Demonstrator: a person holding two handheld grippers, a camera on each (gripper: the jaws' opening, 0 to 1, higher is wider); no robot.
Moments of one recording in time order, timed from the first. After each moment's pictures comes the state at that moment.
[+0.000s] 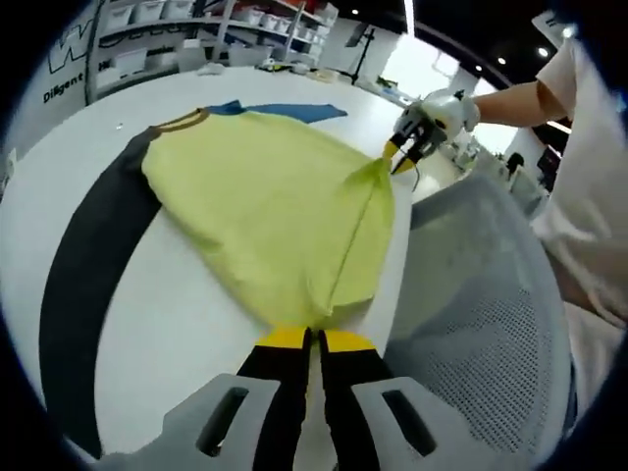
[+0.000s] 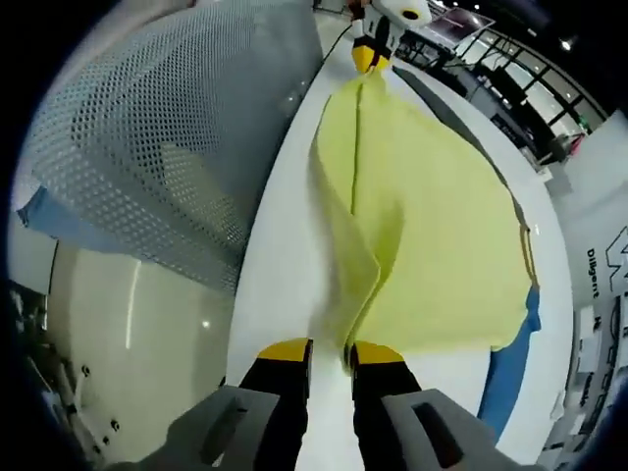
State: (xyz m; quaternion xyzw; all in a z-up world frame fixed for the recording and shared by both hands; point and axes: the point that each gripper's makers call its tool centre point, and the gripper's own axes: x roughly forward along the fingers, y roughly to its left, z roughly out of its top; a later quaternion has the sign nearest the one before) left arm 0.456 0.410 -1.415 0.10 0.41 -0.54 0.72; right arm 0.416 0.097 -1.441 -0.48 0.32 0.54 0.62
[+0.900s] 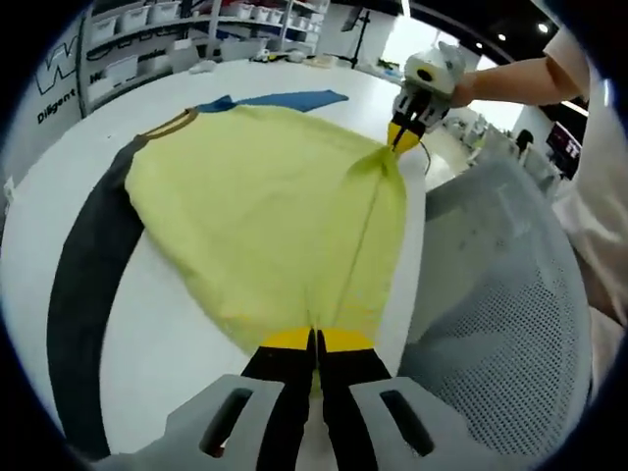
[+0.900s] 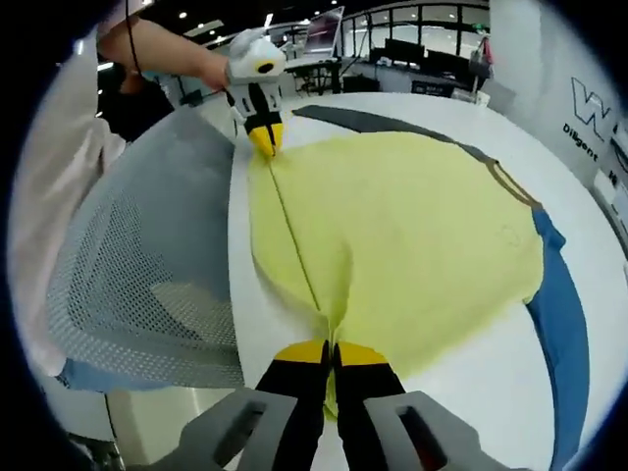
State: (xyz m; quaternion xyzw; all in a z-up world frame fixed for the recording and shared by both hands) left arm 0.456 0.383 -1.433 0.16 0.42 -0.54 0.71; right arm 0.428 0.133 -1.429 -0.24 0.39 0.52 0.72
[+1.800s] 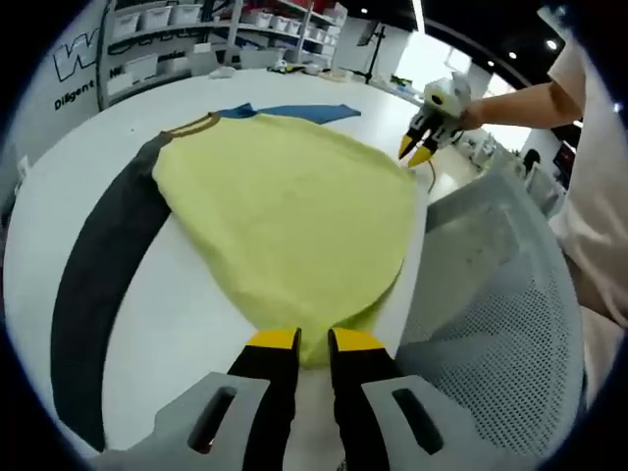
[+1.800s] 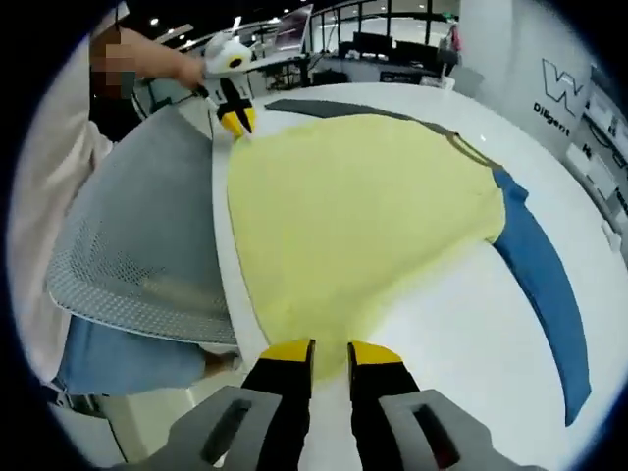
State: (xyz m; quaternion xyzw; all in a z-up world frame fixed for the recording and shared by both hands) left arm 0.459 0.403 -1.422 0.13 0.41 -0.51 0.74; right arm 0.431 0.080 -1.440 -0.21 0.42 0.44 0.77
